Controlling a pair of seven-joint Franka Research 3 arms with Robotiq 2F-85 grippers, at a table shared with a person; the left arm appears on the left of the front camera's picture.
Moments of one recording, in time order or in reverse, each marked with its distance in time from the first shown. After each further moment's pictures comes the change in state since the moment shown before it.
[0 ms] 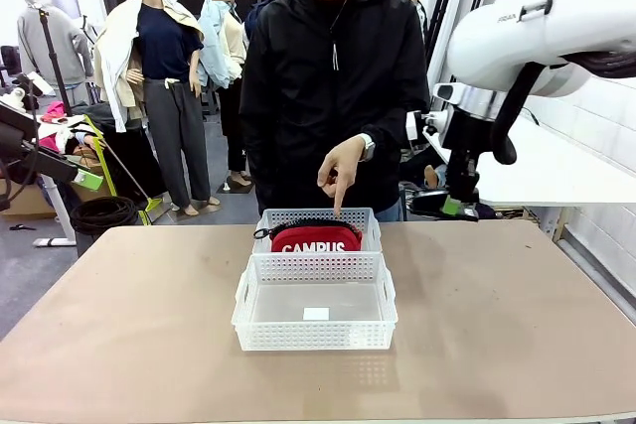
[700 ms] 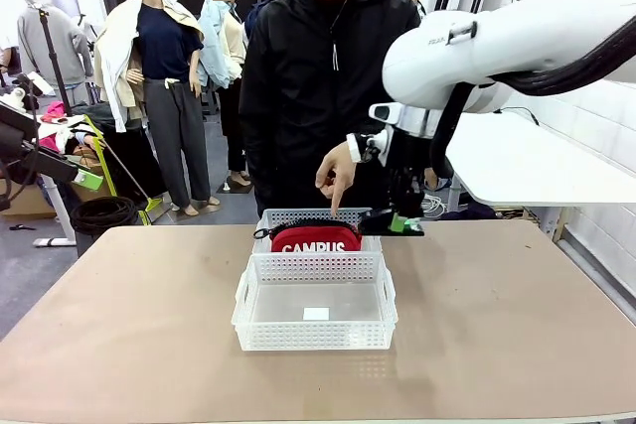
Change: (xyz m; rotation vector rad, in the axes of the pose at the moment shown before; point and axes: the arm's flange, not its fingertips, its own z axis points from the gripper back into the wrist) left arm 0.000 0.000 0.000 0.000 0.000 0.000; right arm 0.084 0.009 -0.053 0.091 0.017 0.195
